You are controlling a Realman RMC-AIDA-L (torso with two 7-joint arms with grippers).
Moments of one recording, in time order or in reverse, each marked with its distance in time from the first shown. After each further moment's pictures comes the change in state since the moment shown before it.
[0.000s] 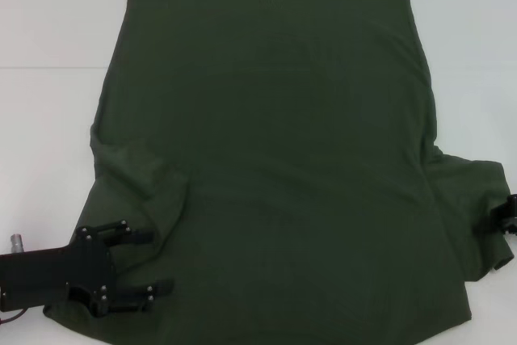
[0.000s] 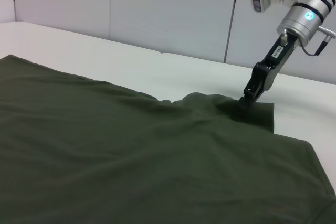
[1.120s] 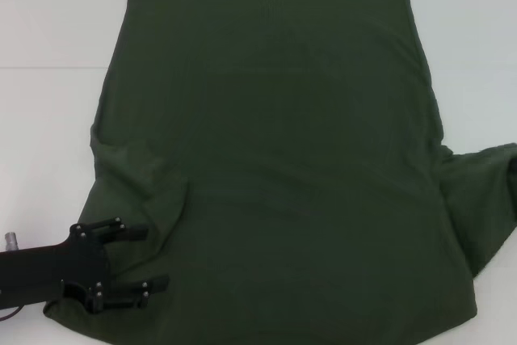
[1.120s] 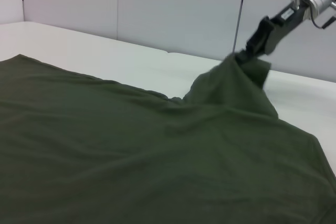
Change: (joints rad) left arm 0.001 0.005 -0.012 0.000 0.000 -0.005 0.000; right arm -0.069 -0.049 0.108 -0.068 0.245 -0.088 -0.102
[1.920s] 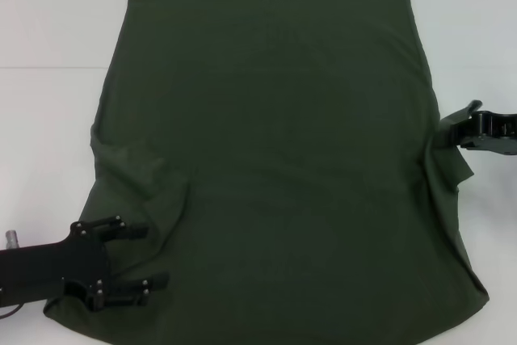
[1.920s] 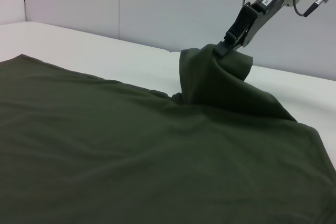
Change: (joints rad) left arm -0.004 -0.001 0.000 0.000 0.001 -0.008 0.000; right arm 0.132 0.040 -0.146 0.001 0.033 0.006 0.009
